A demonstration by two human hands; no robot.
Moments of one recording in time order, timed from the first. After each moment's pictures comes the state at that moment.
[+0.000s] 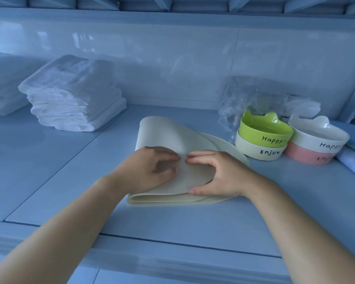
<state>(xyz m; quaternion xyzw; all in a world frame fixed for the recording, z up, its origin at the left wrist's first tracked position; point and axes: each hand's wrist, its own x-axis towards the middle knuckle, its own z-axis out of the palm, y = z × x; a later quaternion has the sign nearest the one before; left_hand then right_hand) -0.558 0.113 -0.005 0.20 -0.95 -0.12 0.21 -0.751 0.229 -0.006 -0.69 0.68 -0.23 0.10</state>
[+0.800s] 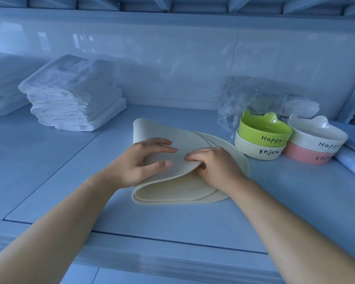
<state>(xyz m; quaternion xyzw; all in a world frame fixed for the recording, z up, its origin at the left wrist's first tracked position) -0.545 0.102 -0.002 0.15 -0.92 -0.25 0.25 -0.741 0.211 -0.014 -0.68 0.67 -0.28 -0.05</state>
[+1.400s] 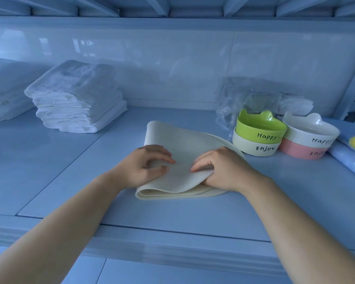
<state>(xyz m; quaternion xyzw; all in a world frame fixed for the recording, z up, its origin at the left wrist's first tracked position) -0.543 0.108 -0.008 0.17 -0.94 -0.22 0.21 -0.736 0.243 0.006 -0.67 0.72 -0.18 0.02</state>
